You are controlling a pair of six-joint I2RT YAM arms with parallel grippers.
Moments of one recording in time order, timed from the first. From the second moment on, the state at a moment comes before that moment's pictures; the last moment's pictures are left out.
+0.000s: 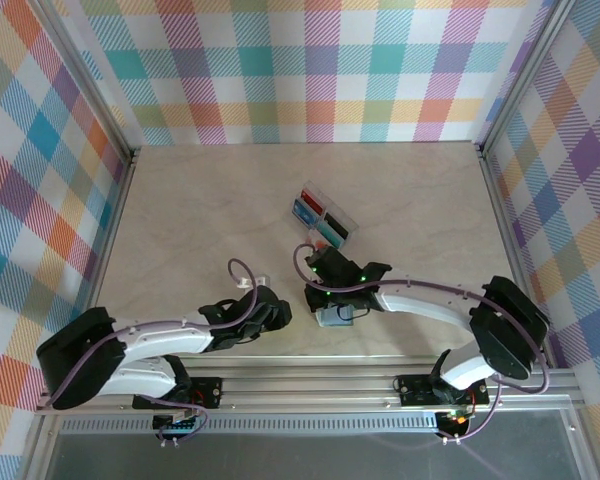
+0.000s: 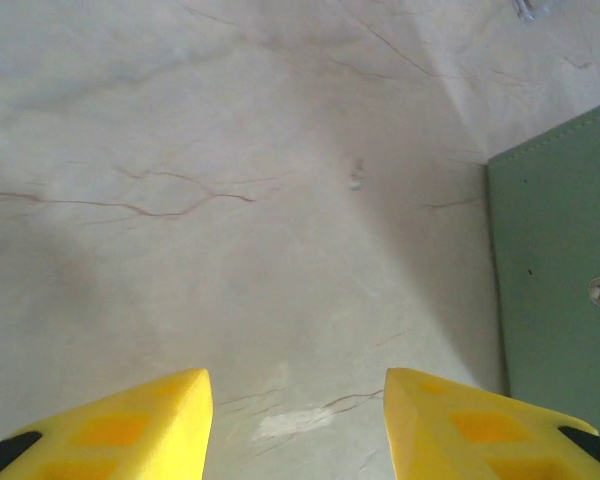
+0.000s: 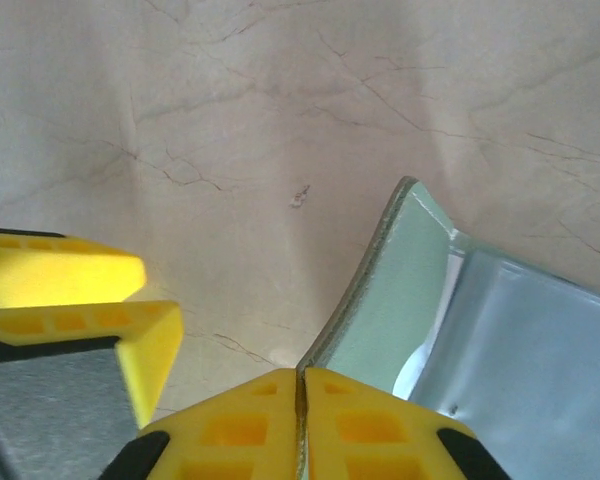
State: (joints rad) left arm -0.96 1.22 0.41 -0.07 -0.20 -1.04; right arm 0.97 1.49 0.89 -0.39 -0.03 0.60
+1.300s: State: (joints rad) left arm -0.79 1.32 0.68 -0.24 -0.02 -0.89; right arm 0.82 1.61 0.69 -0.01 -0.58 0.73
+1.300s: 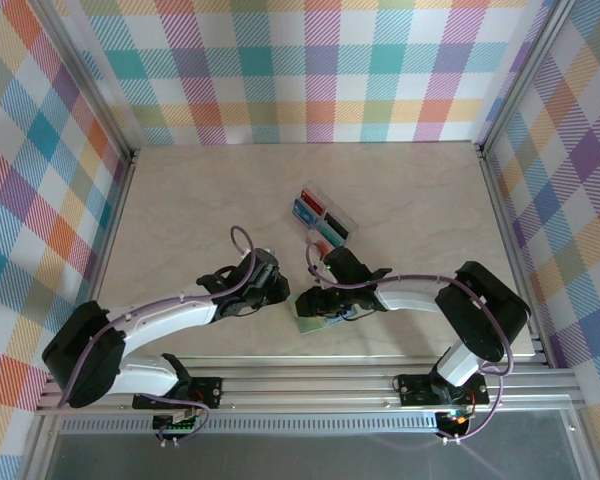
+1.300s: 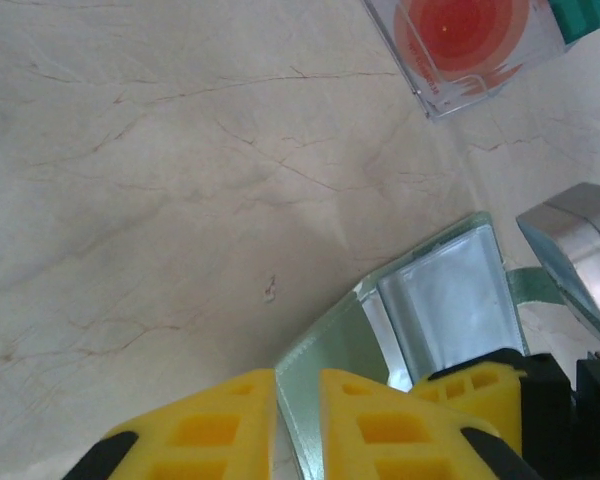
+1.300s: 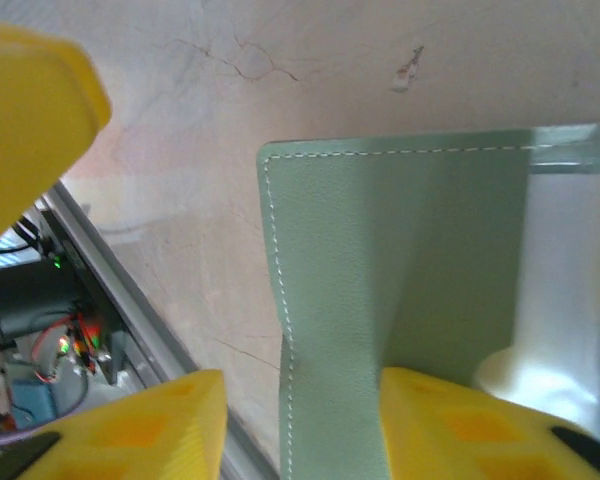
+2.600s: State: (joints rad) left arm -0.79 1.46 0.68 -0.18 0.07 -0.84; right arm 0.80 1.70 0.68 0.19 -0.37 0.92
